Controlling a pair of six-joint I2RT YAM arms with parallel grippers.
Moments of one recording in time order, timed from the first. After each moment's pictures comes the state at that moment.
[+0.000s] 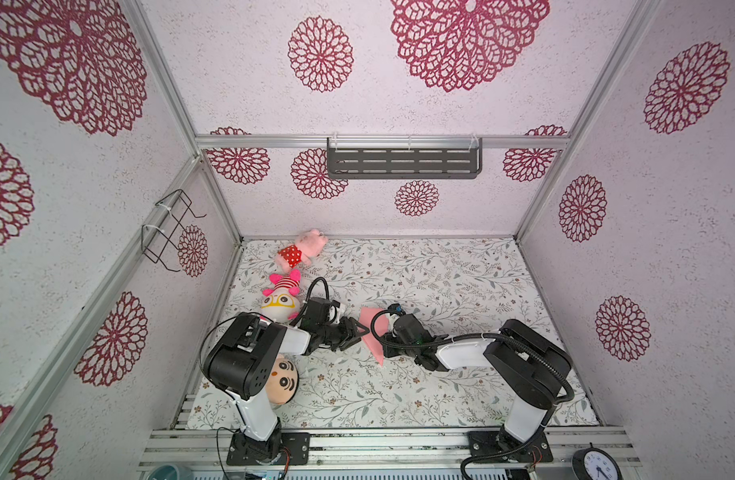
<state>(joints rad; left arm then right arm) -0.36 1.79 0.64 0.34 0.71 -0.93 0.86 1.77 0.74 0.30 0.00 0.58</state>
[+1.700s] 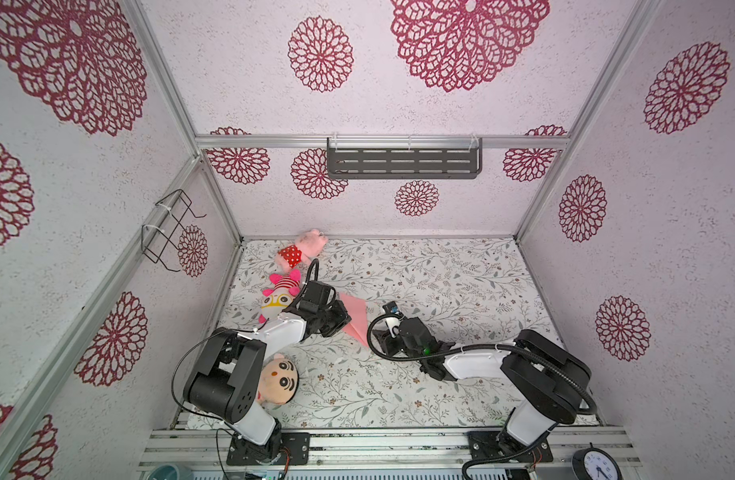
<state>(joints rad) -0.37 1.61 0.83 -0.14 0.30 -0.99 0.94 1.68 0.66 0.55 0.15 0.19</state>
